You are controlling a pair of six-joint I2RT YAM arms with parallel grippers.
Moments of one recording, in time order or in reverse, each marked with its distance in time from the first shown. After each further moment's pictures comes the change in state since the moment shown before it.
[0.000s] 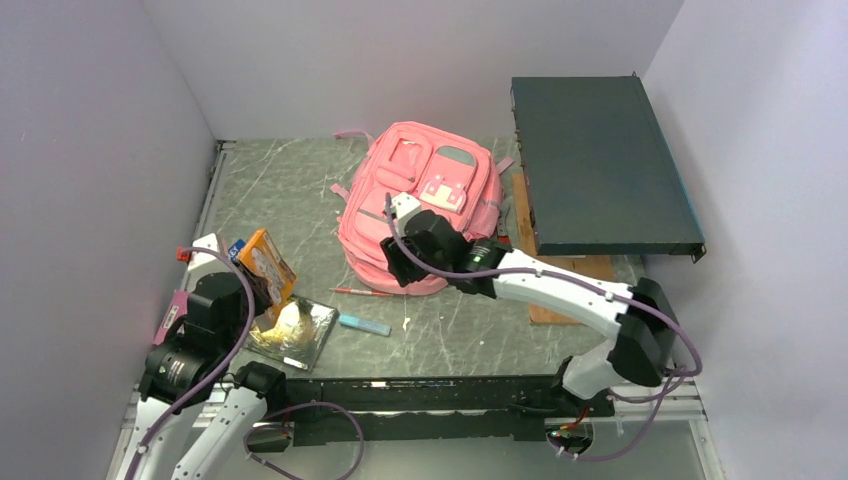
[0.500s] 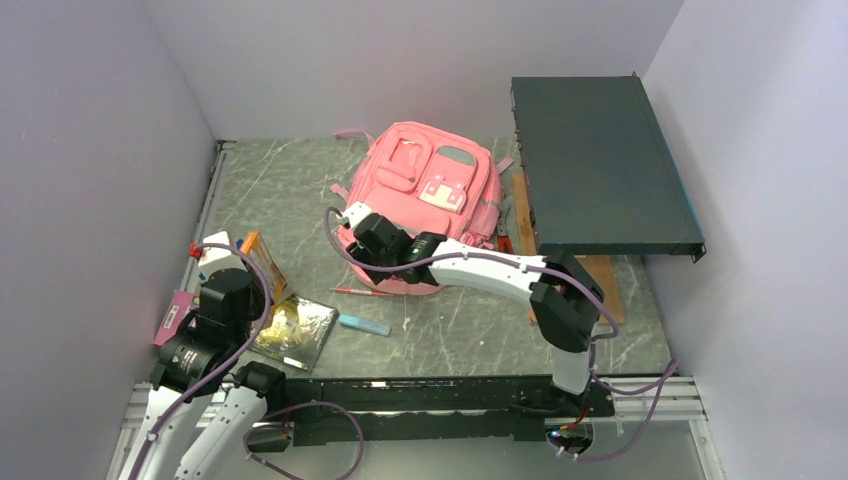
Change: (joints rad) left arm 0.000 0.028 -0.067 0.045 -0.094 0.082; right arm 0.032 0.386 0.232 -0.009 0.072 -0.119
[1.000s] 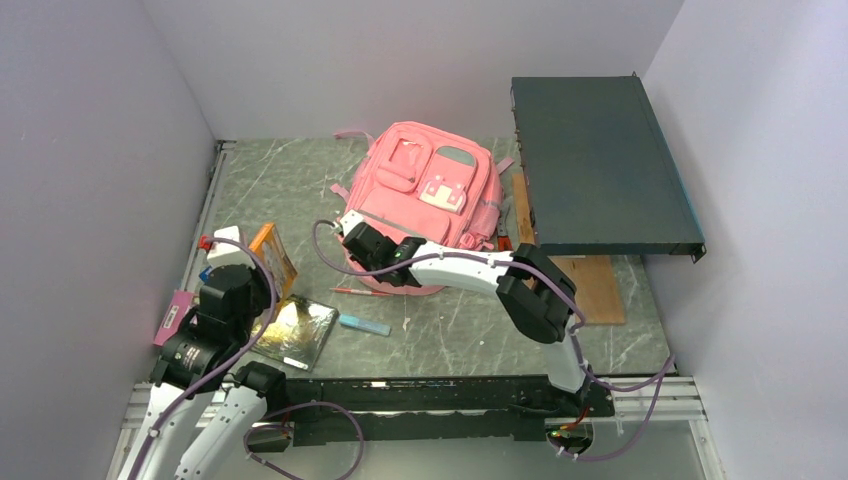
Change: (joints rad) left arm 0.000 0.010 -0.013 0.083 0.097 0.089; right arm 0.005 0.175 0.076 -0.006 0.167 -0.065
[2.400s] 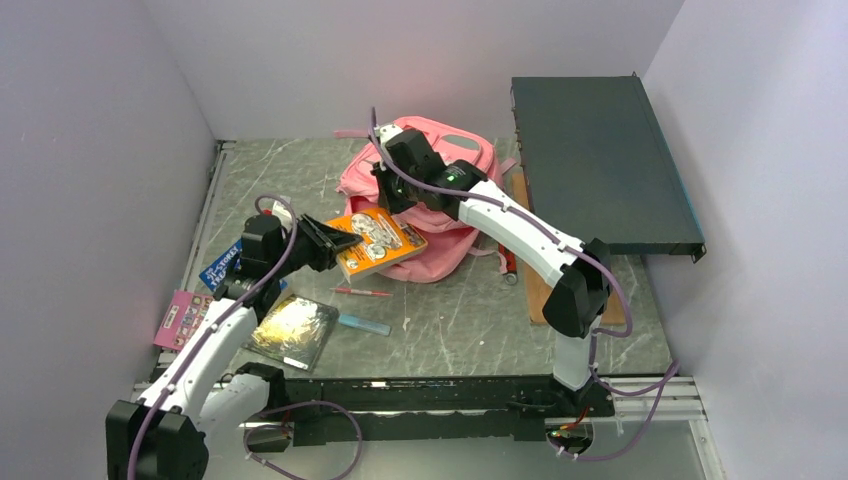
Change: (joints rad) left arm 0.119 0.475 -0.144 0.728 0.899 -0.836; right arm -0.224 -0.137 0.386 -0.298 -0.363 0.164
